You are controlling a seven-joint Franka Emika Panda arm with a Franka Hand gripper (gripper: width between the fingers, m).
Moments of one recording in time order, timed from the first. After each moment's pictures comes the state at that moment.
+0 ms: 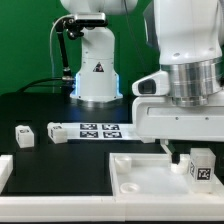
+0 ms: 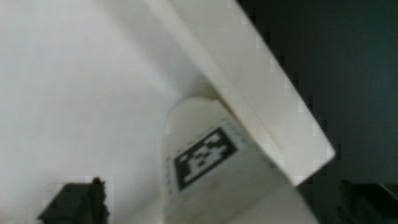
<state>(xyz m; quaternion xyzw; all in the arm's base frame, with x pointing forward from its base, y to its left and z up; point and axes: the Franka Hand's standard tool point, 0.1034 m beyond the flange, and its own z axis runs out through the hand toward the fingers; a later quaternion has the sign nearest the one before) 0.674 0.099 0.073 -0.98 0.20 -0.02 0.08</state>
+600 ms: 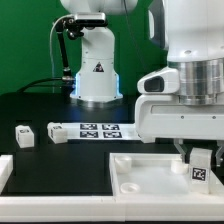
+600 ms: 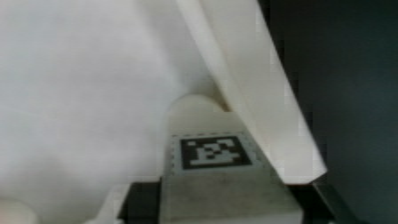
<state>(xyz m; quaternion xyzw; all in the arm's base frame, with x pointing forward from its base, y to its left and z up) 0.675 0.100 0.073 -0.96 0.28 -0.01 0.08</state>
